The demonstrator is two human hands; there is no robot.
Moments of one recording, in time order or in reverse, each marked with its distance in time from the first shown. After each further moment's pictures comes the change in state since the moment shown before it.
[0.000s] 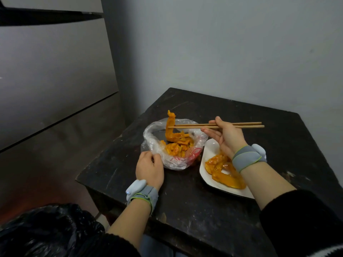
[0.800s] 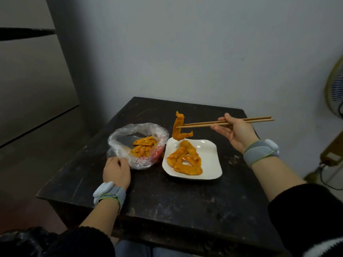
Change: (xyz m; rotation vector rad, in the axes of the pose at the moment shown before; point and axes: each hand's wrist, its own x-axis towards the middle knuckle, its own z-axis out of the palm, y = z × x) left_hand -0.005 0.004 -0.005 0.106 -0.057 0.030; right_hand -0.068 -0.075 -0.106 -0.001 0.149 -0.163
